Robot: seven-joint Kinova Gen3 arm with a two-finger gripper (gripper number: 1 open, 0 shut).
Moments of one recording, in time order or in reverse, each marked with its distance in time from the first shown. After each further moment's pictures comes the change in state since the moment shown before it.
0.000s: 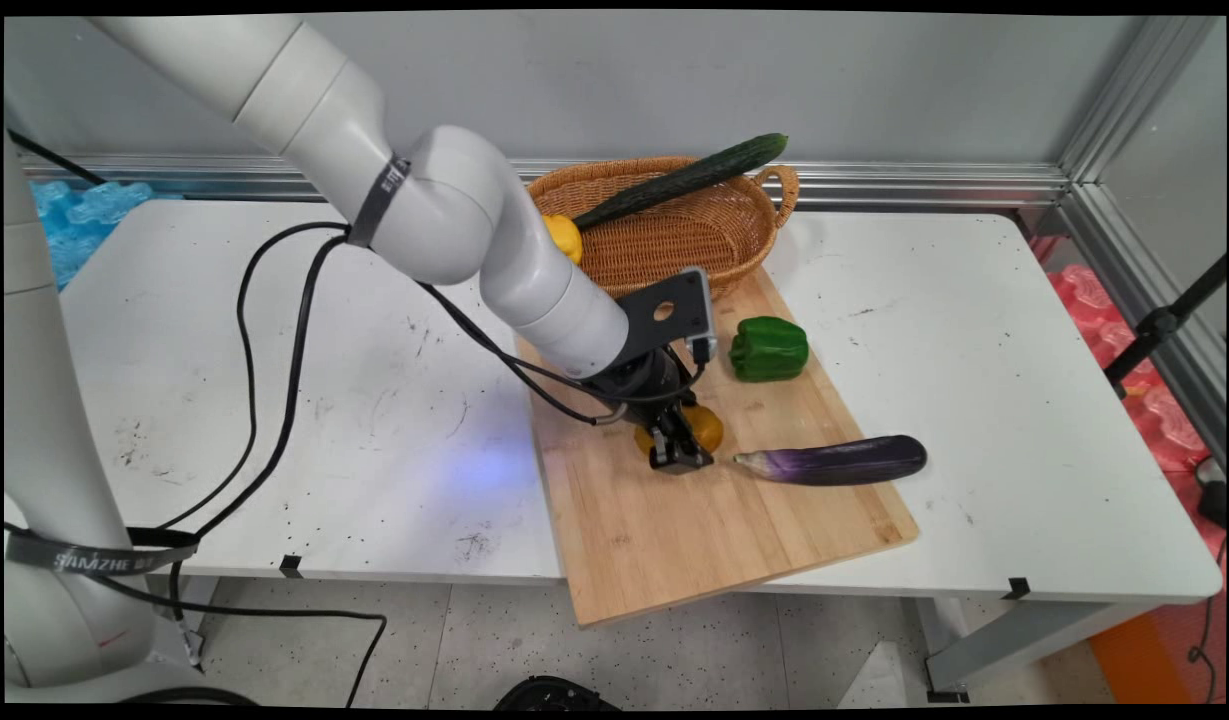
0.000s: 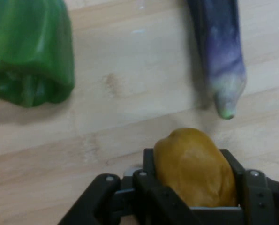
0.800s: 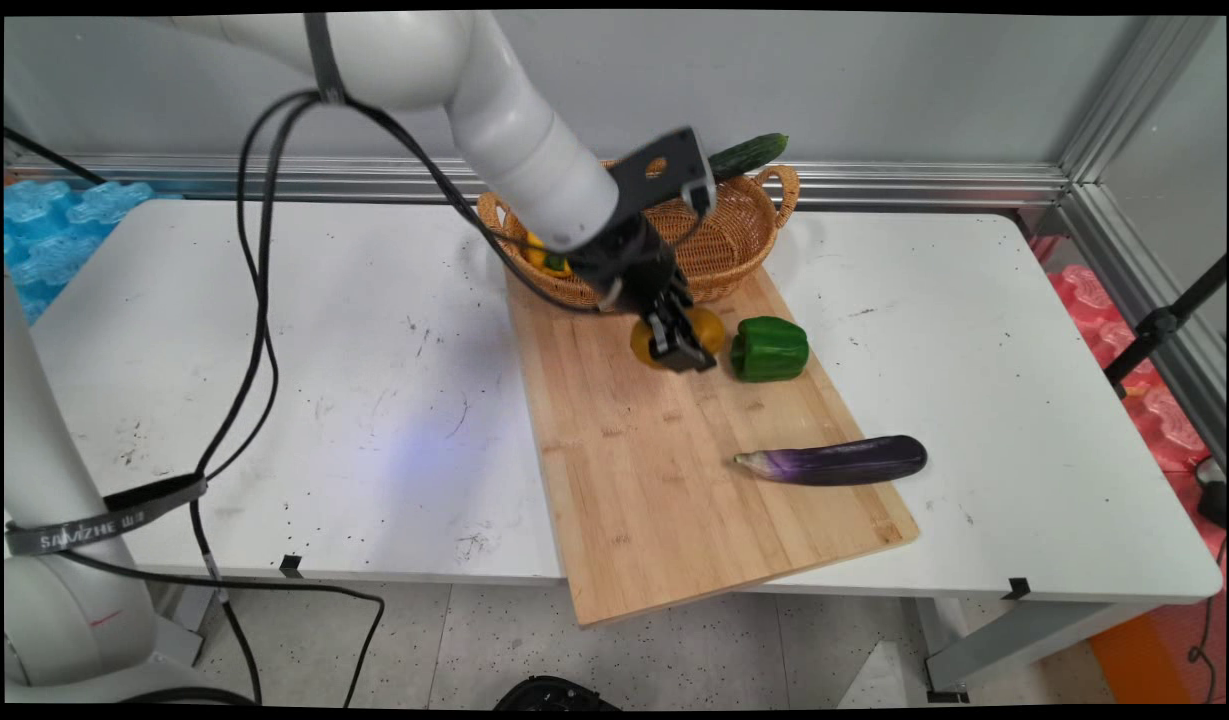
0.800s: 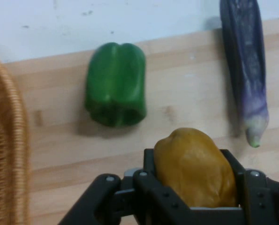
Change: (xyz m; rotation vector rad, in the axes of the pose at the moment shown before) arm 0.041 -0.054 -0.085 0.007 0.021 -0.066
